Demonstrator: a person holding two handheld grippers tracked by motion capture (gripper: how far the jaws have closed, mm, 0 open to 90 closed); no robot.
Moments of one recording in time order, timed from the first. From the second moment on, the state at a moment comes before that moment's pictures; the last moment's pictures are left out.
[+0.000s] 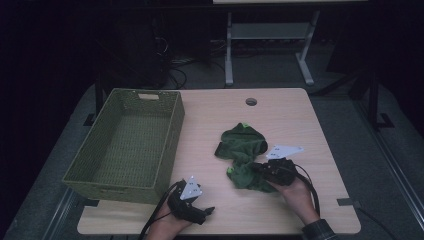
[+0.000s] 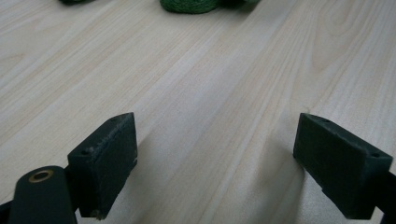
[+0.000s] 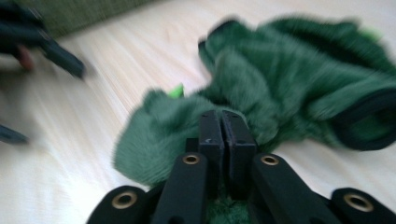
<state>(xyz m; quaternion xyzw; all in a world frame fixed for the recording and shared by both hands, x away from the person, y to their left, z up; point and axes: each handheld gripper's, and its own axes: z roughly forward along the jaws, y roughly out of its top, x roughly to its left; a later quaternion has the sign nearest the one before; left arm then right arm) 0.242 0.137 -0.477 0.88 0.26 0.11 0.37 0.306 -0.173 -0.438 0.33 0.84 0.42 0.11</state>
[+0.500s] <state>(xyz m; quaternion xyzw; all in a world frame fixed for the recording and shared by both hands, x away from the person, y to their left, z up) 0.243 0.138 -0.477 0.89 0.25 0.11 0.37 0.313 -0.170 -0.449 0.34 0.84 0.40 0.11</state>
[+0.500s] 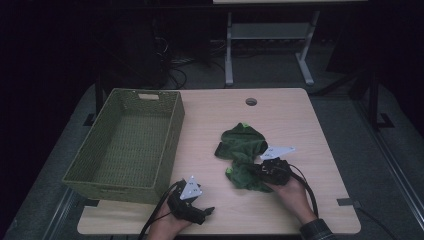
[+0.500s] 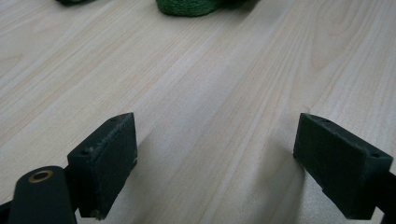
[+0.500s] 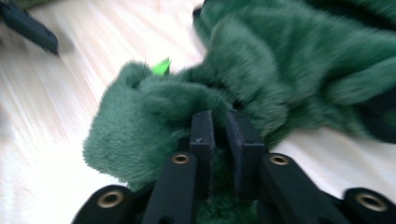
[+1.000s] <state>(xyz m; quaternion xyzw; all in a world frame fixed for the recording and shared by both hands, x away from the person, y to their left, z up) 0.244 0.139 -0.477 0.89 0.25 0.10 0.38 0.294 -0.211 -0.434 0.34 0.83 0.42 0.13</state>
